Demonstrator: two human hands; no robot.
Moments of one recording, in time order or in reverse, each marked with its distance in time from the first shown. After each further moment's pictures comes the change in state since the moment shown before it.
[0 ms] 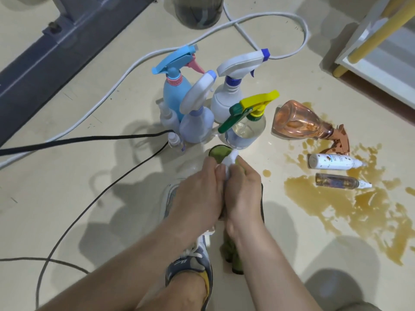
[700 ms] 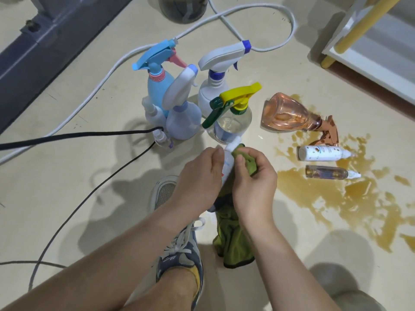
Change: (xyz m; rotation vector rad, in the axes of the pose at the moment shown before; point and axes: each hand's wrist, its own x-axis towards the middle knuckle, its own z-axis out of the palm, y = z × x) left_hand 0.025 0.010 0.018 -0.197 -0.018 -0.065; right_hand 0.018 -0.006 -0.041 -0.303 0.144 -0.358
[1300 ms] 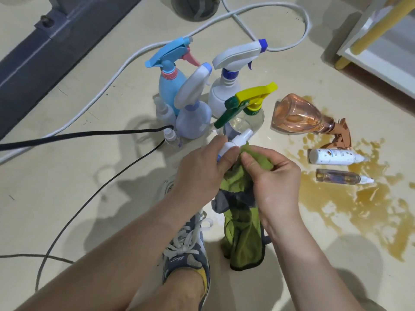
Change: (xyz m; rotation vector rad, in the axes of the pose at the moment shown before) left_hand 0.016 -0.027 -0.003 0.169 0.167 0.317; right_hand 0.011 -0.013 -0.011 0.151 -0.096 0.078
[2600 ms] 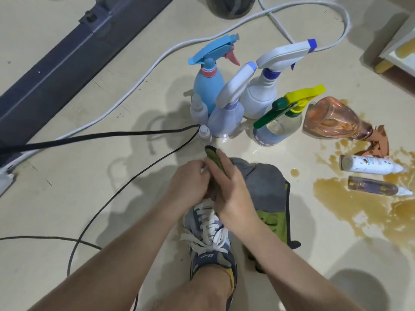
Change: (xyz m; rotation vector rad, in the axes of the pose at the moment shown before) left_hand -0.027 -0.077 -0.029 -0.148 -0.245 -0.543; right_hand -0.022 0.077 0.073 -0.585 -0.582 -0.594
